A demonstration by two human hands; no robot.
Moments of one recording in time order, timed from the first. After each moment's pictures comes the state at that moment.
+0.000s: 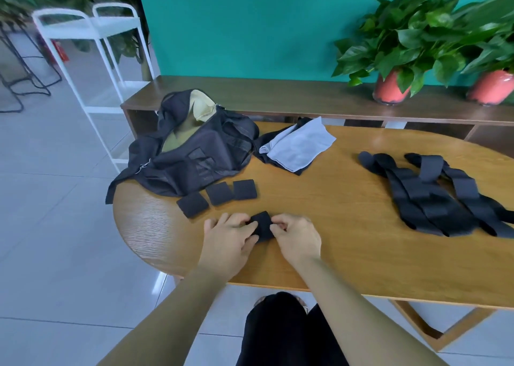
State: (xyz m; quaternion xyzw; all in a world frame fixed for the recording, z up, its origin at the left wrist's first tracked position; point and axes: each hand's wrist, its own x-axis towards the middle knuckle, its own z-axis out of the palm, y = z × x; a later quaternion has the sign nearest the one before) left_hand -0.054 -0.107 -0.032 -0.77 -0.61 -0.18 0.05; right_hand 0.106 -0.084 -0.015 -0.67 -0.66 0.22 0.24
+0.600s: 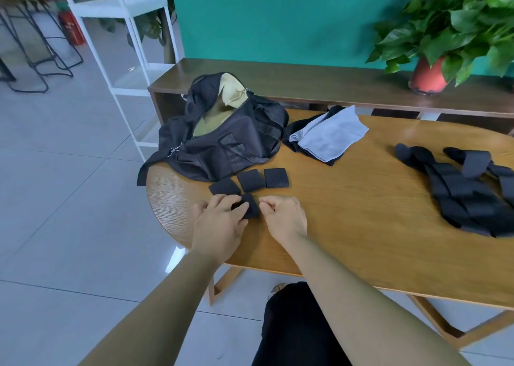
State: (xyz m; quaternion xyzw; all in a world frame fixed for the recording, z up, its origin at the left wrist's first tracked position) left_hand -0.128 -0.115 -0.029 -0.72 -0.67 -0.16 0.11; right_hand 0.019 -0.069 -0.021 -0.63 -0.70 0.24 0.25
